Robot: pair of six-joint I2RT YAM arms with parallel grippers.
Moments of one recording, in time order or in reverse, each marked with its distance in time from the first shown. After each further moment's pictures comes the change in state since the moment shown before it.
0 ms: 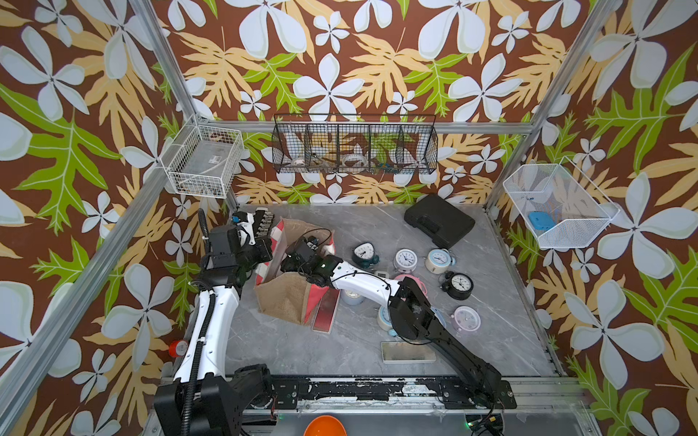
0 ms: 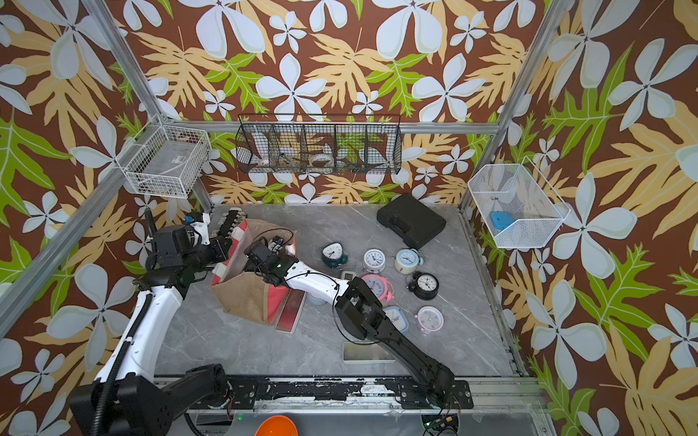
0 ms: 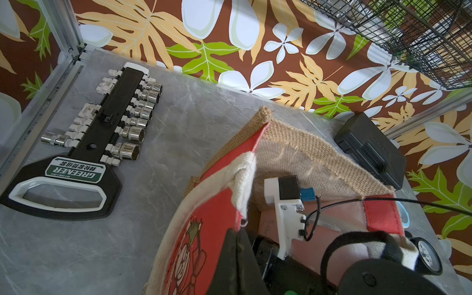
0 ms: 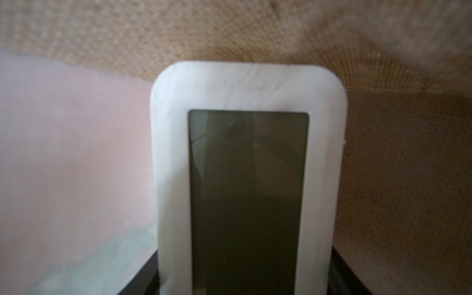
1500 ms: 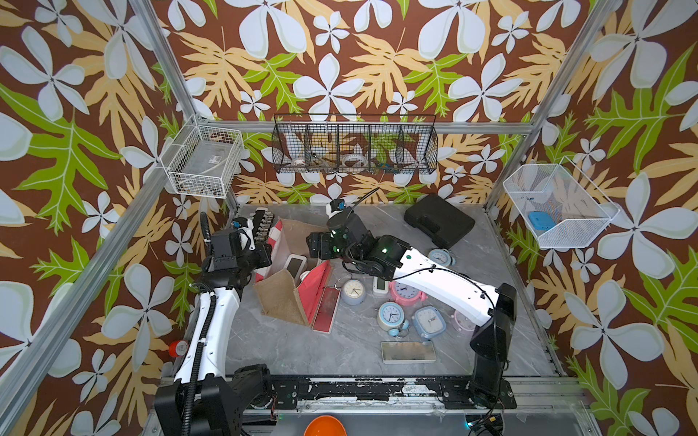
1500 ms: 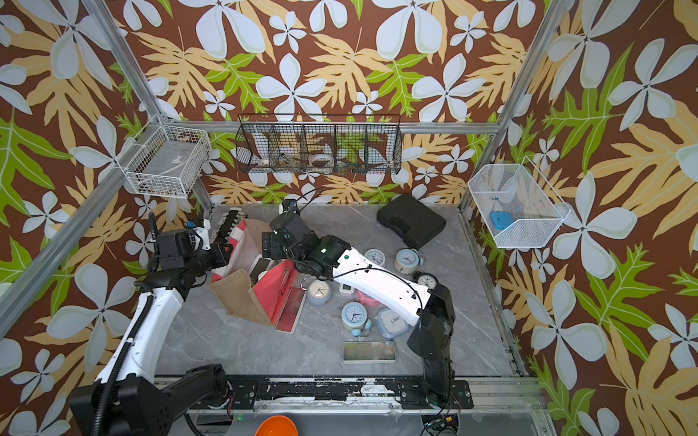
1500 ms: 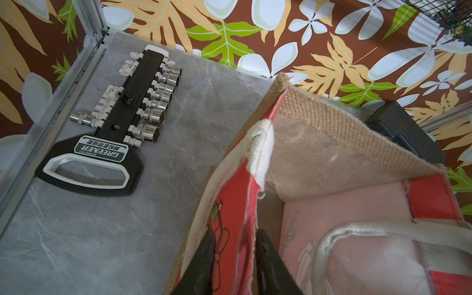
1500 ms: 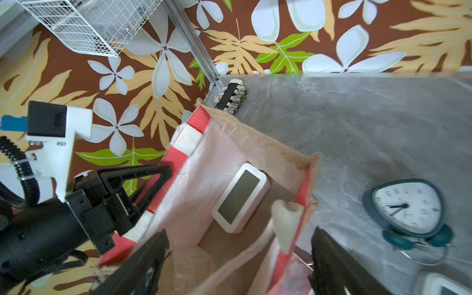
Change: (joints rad) left arm 0.000 -0.011 -0.032 -0.050 -0.075 0.034; right arm -0.020 -0.766 -0.502 -0.109 0.155 -0.630
